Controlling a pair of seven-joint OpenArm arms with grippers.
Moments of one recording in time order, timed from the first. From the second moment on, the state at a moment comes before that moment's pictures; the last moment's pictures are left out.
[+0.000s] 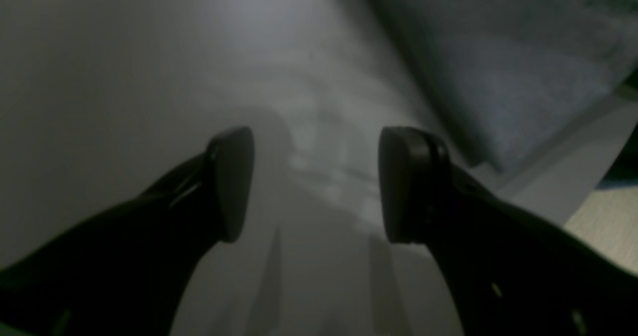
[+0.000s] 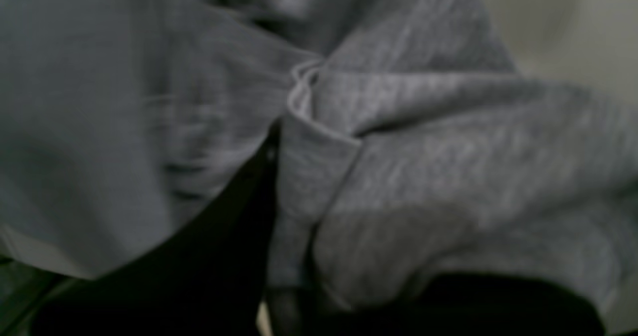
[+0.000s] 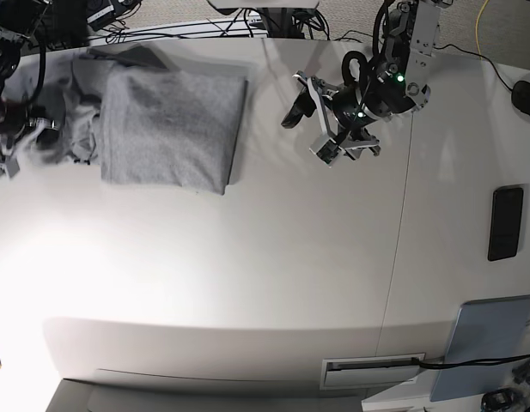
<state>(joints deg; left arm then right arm) 15.5 -10.6 10.4 108.8 -17.7 -28.7 47.8 -10.7 31.7 37.3 90.3 48.2 27.5 -78.9</state>
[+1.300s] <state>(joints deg) 16.2 -10.0 10.4 96.9 -21.5 -32.9 41.0 -14.2 1.5 -8.4 119.3 -4.2 12.1 -59.4</state>
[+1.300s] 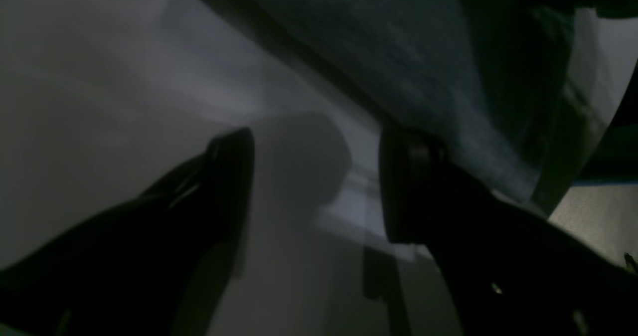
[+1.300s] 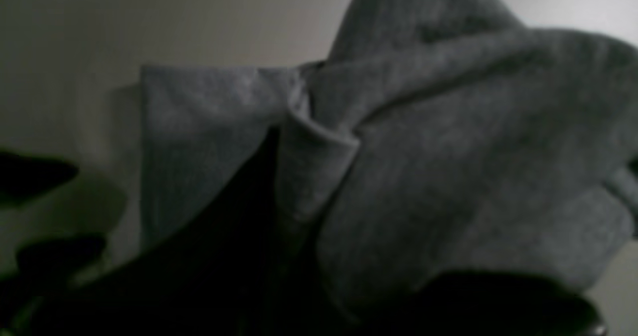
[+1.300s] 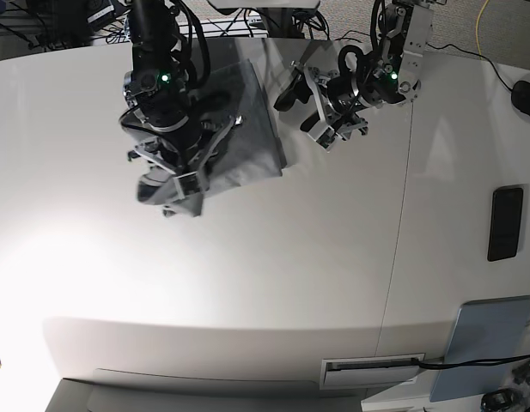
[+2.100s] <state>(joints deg) 16.0 -14.6 10.4 97.2 -20.7 -29.1 39.9 -14.2 1.6 -18.5 119.3 8.9 24.0 -60.7</state>
